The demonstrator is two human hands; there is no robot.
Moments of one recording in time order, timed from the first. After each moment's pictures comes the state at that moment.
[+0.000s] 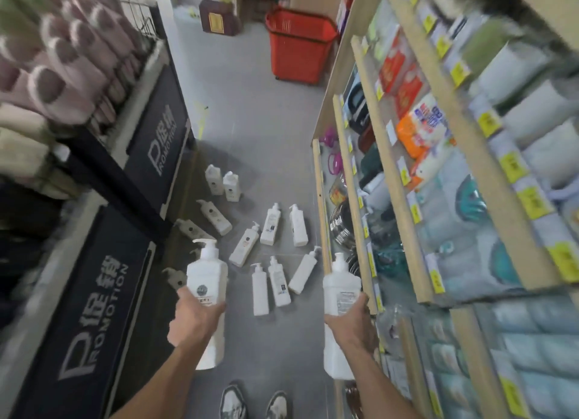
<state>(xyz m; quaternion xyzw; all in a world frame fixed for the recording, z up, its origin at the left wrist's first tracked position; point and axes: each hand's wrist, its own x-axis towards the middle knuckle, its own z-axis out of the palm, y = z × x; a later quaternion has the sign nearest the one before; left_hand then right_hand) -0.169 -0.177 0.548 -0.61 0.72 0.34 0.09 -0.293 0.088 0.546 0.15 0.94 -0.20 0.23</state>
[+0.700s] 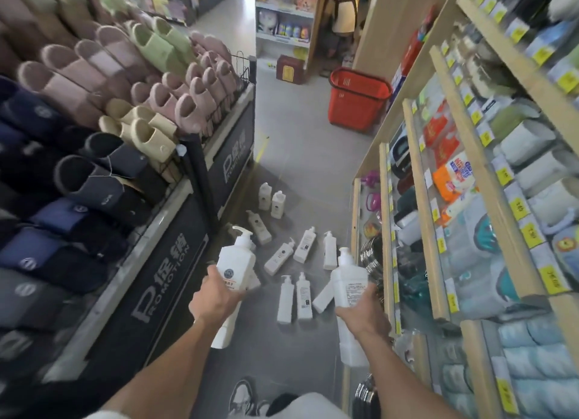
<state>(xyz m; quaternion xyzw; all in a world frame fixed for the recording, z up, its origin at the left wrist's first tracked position) -0.054 -0.180 0.660 -0.56 0.75 0.34 0.05 -0.233 0.061 0.651 -0.03 0.97 -0.14 0.21</state>
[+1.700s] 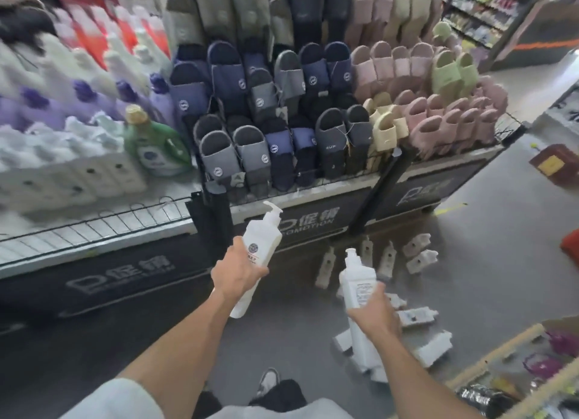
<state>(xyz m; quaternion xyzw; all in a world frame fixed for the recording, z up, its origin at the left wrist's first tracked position) 0.151 -0.069 0.679 -0.82 0.50 0.26 -0.12 -0.152 -0.037 0.640 -0.50 0.83 -0.02 0.24</state>
